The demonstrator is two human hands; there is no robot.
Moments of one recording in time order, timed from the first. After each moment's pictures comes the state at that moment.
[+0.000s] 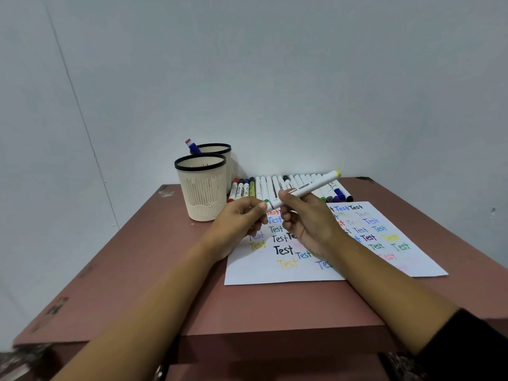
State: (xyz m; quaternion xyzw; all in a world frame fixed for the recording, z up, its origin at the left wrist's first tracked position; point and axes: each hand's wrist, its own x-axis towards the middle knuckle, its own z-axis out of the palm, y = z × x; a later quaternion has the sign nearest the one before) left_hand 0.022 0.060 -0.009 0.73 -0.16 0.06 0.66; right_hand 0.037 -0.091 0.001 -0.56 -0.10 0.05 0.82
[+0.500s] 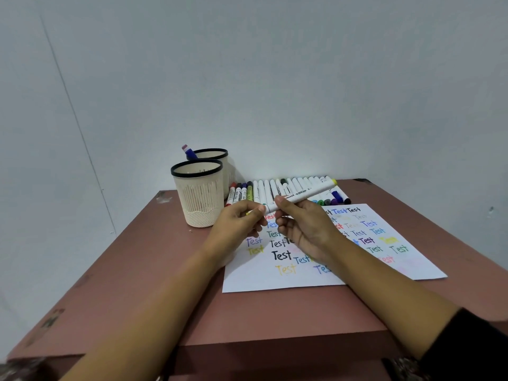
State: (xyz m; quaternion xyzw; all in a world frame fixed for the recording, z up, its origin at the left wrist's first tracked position) left_hand 0.023 0.054 -0.008 0.72 -0.12 0.10 0.68; right_hand 0.041 -0.092 -0.002 -0.55 -0.10 0.07 0.83
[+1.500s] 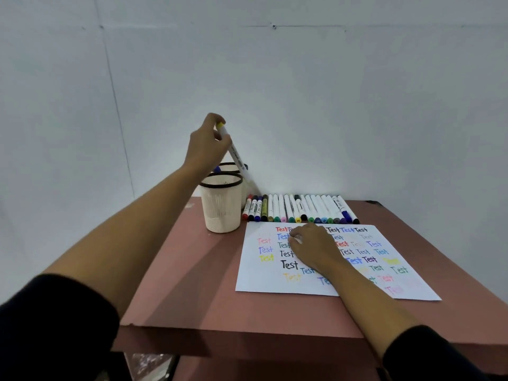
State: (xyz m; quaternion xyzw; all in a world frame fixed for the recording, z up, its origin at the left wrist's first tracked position) left_hand 0.049 0.120 0.129 0.82 -0.03 0.42 0.39; right_hand 0.061 -0.106 -0.027 -0.95 -0.16 -0.13 0.22
